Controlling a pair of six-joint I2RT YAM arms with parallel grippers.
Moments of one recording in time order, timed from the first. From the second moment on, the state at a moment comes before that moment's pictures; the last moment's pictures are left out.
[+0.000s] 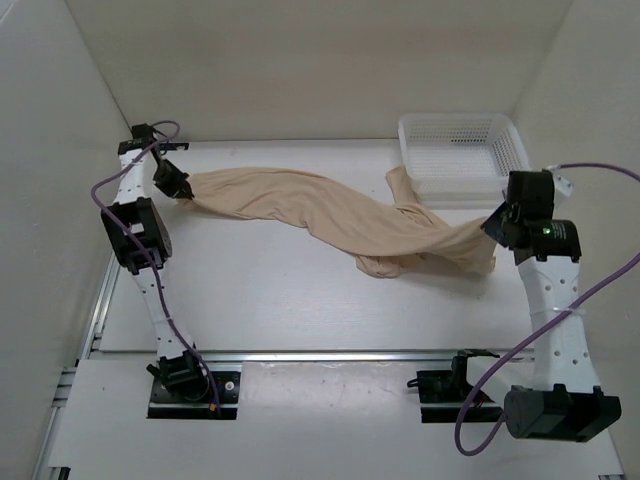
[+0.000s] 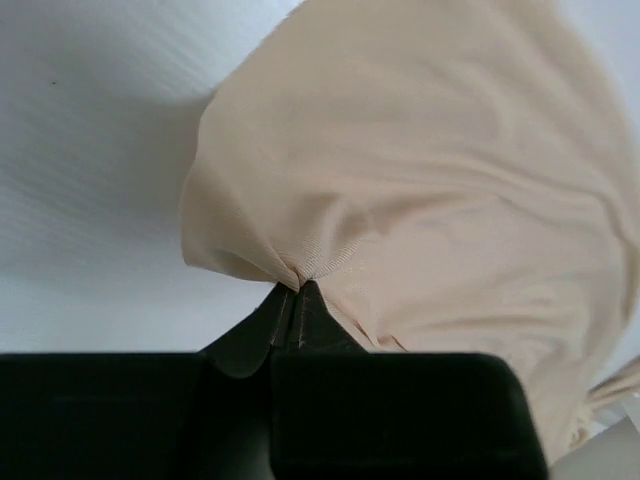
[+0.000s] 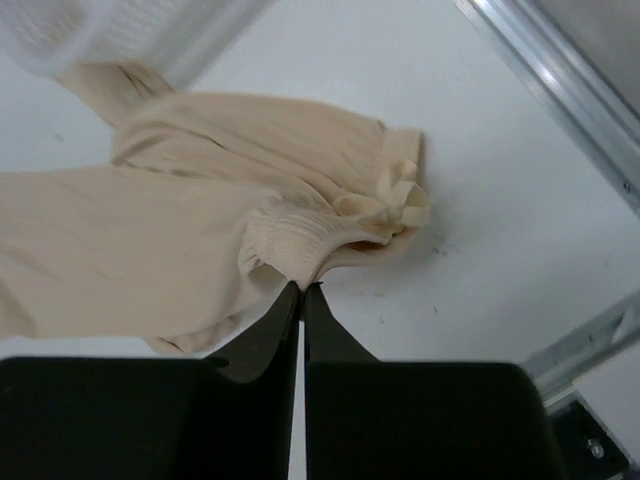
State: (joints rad) left arm 0.25 2.40 2.17 -1.02 0.17 -0.60; right arm -0.01 1.02 1.19 -0.99 0.29 0.60
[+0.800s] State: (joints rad) left arm 0.43 2.13 2.31 -1.08 0.22 -0.51; right arm -0.03 1.26 1.82 -1.03 0.41 0.46
